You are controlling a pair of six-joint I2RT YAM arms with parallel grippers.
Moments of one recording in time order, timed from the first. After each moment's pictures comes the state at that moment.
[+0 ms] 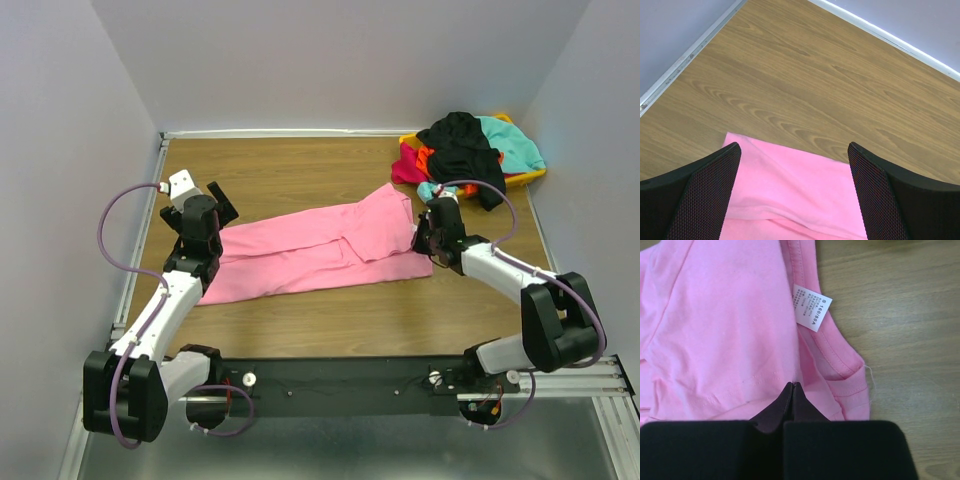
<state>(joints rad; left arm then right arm) -0.17 1.06 0.66 0.06 -0.49 -0.42 0.31 1.41 0.71 -0.06 0.11 0.43</state>
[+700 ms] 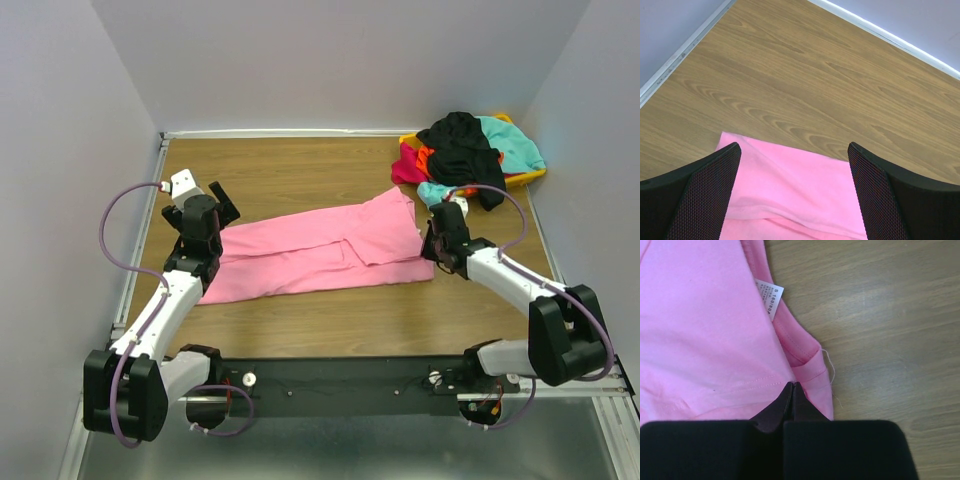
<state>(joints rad) -0.17 1.06 0.66 0.07 -0.47 -0.42 0.31 1.34 0.69 -0.20 0.25 0.45</state>
